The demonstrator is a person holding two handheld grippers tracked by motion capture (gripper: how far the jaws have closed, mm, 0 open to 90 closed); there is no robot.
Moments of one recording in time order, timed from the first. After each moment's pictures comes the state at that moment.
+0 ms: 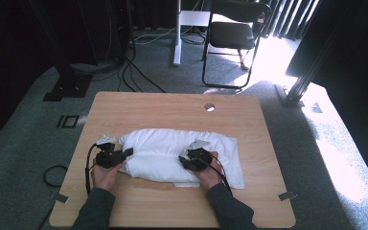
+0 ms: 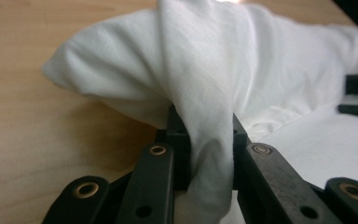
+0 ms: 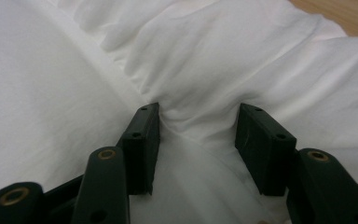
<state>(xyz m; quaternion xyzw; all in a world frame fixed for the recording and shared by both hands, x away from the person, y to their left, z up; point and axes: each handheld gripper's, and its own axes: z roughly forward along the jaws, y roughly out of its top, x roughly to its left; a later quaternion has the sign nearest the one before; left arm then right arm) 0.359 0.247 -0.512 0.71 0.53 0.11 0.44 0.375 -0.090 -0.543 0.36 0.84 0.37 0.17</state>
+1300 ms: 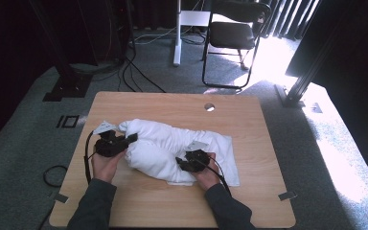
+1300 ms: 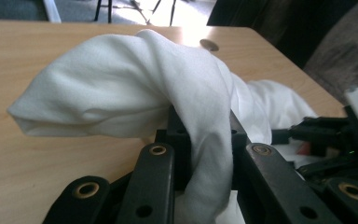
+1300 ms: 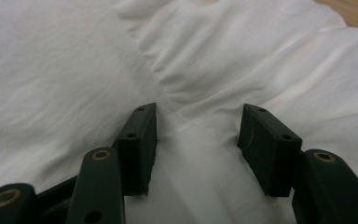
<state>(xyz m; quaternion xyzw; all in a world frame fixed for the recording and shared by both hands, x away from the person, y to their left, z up) 0.357 0.226 -0.447 0.71 0.47 0.14 0.50 0.372 -0.082 -0.547 0.35 0.83 0.40 0.17</state>
